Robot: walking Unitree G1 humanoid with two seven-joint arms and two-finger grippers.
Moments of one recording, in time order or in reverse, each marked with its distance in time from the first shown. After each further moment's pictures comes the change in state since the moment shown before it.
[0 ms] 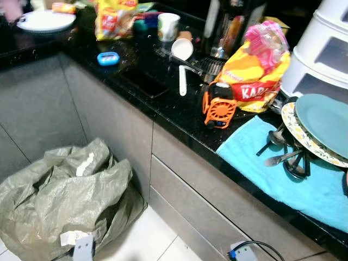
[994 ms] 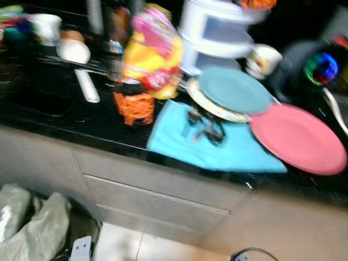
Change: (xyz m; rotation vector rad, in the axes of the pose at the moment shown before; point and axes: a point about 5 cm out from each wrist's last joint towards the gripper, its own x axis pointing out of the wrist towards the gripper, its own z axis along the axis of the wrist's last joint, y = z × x) left arm 0.001 -0.002 0.000 0.028 0.016 -0.017; right arm -0.002 0.000 -0.027 0.014 0.116 -0.009
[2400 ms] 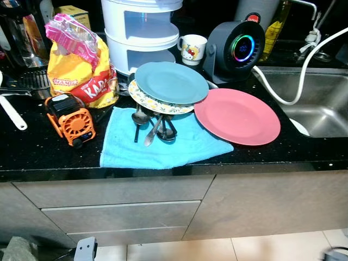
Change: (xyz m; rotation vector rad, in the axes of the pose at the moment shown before) left arm -0.001 0.001 -0.006 0.000 0.015 -0.006; right arm -0.062 -0.156 -0.027 0.811 -0.008 -0.899
